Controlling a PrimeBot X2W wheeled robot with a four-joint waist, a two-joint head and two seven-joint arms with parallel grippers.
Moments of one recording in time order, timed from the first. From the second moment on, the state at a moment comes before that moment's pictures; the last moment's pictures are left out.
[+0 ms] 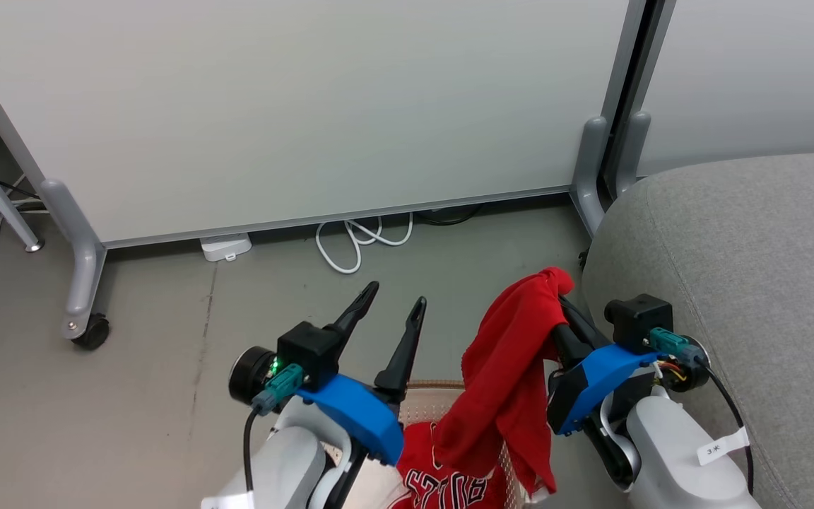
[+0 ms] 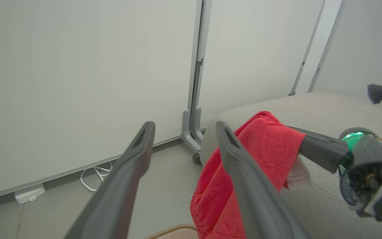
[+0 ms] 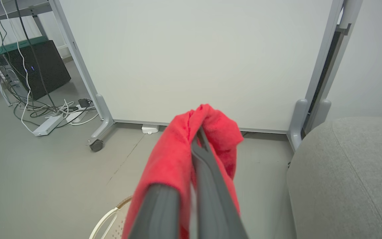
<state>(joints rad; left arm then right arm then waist) -0.44 0.11 -0.71 0.52 -0.57 -0.05 -0.26 -0.50 -0.05 0.29 0.78 0.26 0.13 -0.26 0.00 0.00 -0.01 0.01</state>
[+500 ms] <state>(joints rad) -0.22 0.09 -0.46 0.43 -0.35 -0.11 -0.26 -0.48 -0.05 0.28 0.76 0.25 0.13 -0.26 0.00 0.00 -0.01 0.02</state>
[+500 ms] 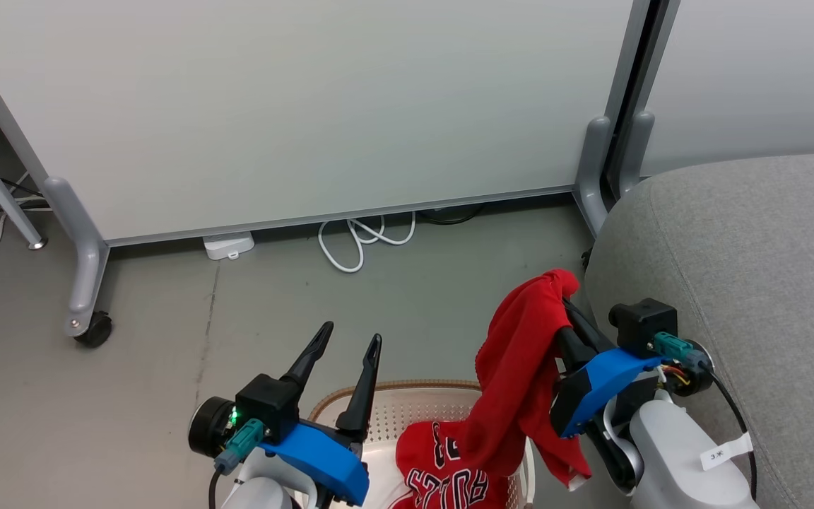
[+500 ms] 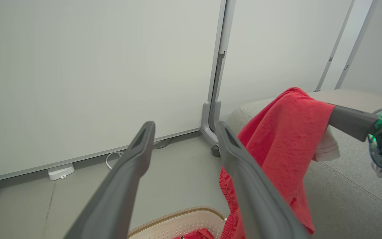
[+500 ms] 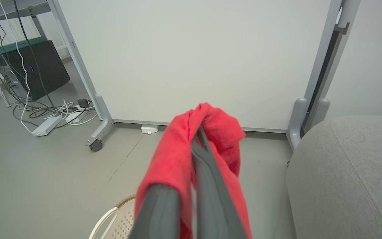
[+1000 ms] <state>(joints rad) -0.20 0.06 -0.40 0.41 -0.30 -0.13 -0.26 -0.47 -0.05 0.29 0.74 0.27 0.13 -0.26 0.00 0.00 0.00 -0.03</state>
